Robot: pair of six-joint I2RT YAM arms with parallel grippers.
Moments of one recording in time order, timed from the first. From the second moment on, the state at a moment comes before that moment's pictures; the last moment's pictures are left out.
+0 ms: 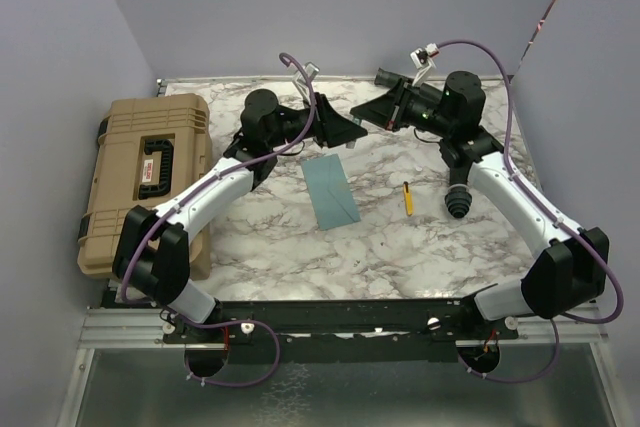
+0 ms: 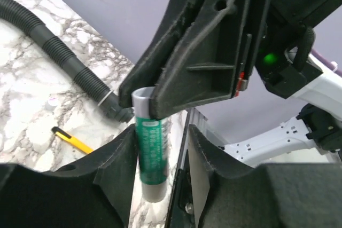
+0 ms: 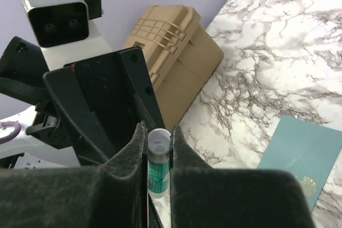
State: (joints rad) left arm -0.51 1.53 1.15 0.52 0.77 -0.83; right arm 0.37 1.42 1.24 0.11 -0.66 0.68
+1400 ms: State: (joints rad) left arm -0.49 1.52 1.12 0.34 0.46 -0.51; right arm 0.53 1.59 1.51 -0.24 -0.23 0.60
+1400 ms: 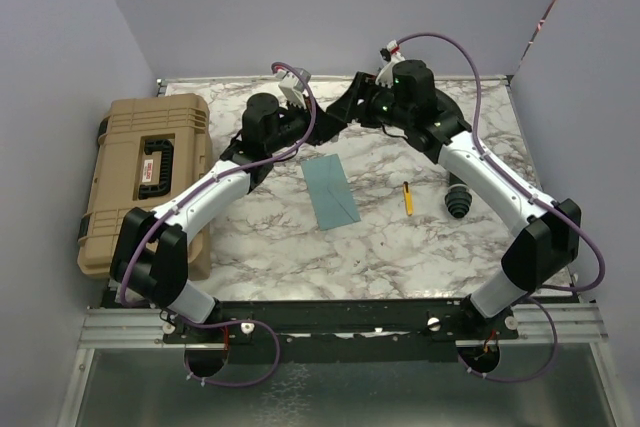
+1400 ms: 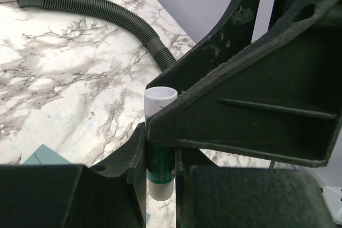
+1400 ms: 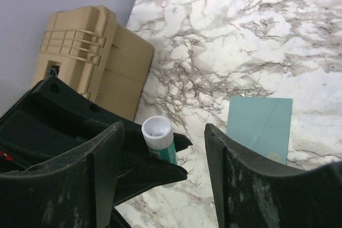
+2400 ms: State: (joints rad) left arm -0.49 1.52 1.08 0.33 0.46 -0.50; right arm 0.54 1.64 1.53 -0.25 -0.25 0.58
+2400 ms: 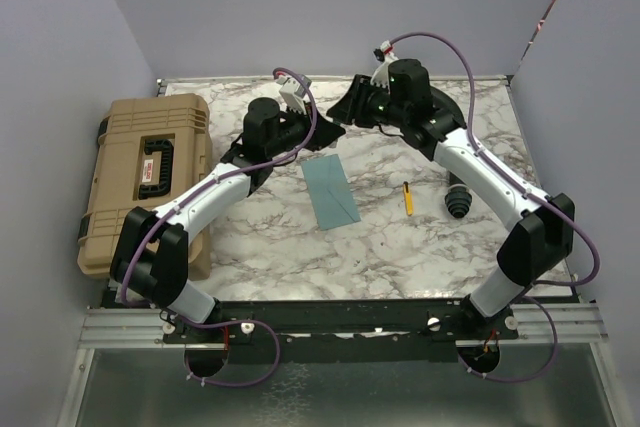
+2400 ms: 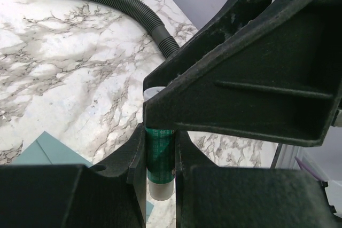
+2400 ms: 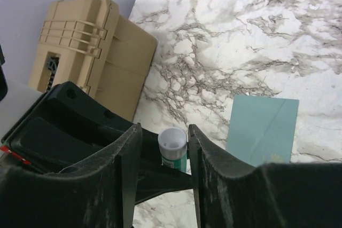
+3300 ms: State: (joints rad) left arm -0.46 1.51 1.11 0.57 0.99 -0.71; right arm 0.34 1.55 1.25 0.44 -1.15 0.63
